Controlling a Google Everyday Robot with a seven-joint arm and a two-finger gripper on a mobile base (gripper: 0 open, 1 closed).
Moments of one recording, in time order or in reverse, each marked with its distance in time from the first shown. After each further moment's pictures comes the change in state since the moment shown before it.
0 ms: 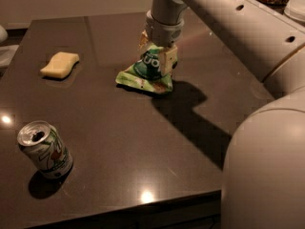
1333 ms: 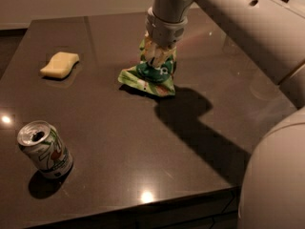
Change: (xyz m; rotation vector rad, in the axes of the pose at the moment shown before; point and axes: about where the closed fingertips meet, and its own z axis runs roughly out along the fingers) arm -0.016 0.010 -0.020 0.015 -0.005 0.018
